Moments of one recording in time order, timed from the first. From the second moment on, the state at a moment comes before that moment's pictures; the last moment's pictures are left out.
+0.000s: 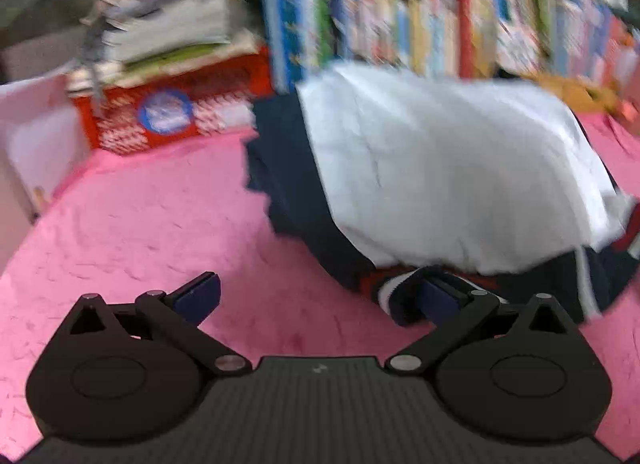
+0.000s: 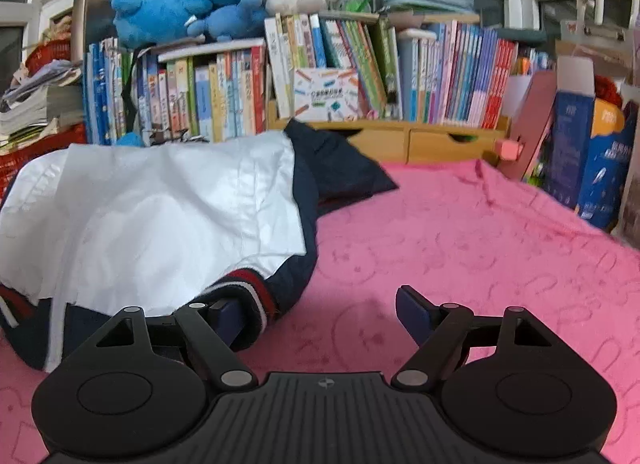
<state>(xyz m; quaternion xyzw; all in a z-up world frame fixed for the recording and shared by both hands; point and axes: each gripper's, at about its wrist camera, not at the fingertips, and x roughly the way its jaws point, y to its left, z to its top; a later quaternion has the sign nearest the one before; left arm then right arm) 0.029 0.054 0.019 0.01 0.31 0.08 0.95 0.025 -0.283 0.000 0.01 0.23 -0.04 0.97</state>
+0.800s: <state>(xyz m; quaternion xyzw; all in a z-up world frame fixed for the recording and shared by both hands) -0.012 0.078 0.049 0.04 0.20 0.18 0.96 -0.021 -0.306 0.037 -0.05 0.13 -0.04 0.99</state>
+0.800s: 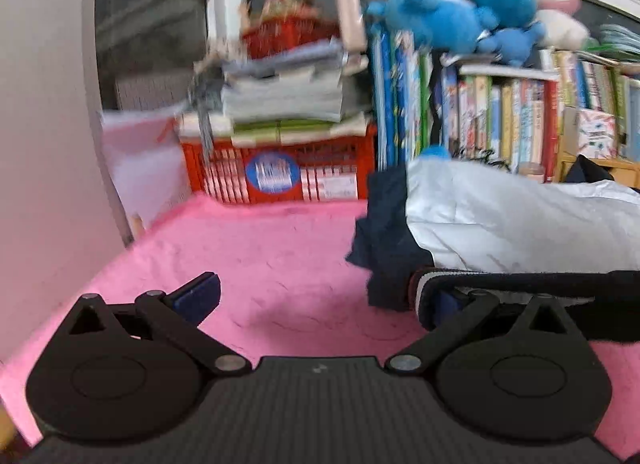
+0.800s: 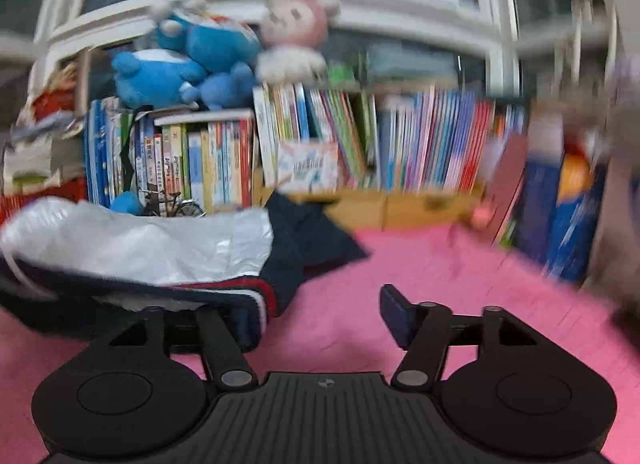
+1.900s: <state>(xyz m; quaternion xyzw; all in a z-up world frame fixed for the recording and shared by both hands) -0.172 0.055 0.025 0.09 0.33 0.07 0.94 -0.195 -0.351 -0.022 -0.05 0.27 -0.01 0.96</state>
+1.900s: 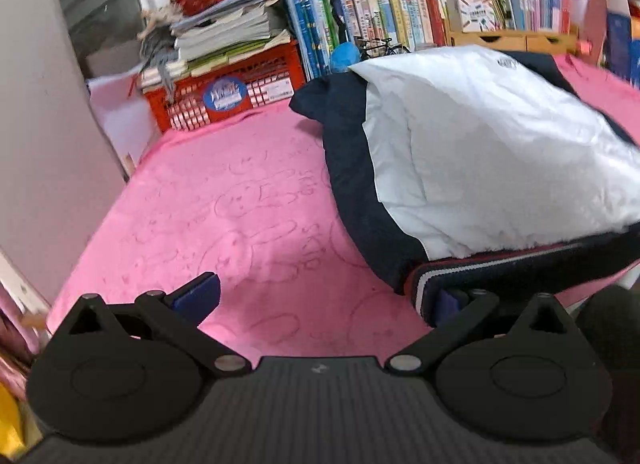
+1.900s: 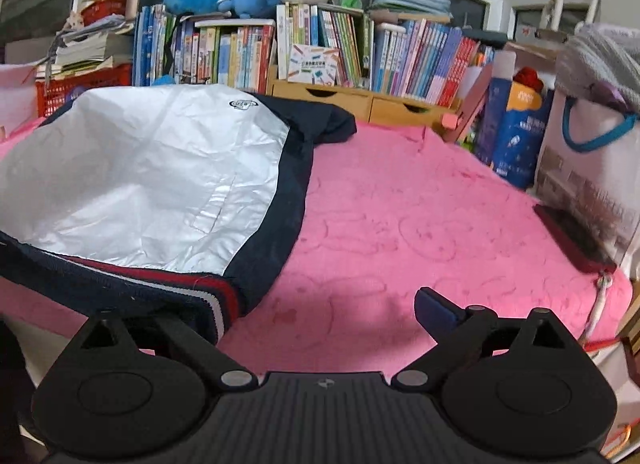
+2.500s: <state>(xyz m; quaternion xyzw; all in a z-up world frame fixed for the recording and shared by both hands) -0.187 0.037 -0.006 0.12 0.39 0.05 0.91 -0.229 -0.360 -0.024 -0.05 0.31 0.06 0.95</state>
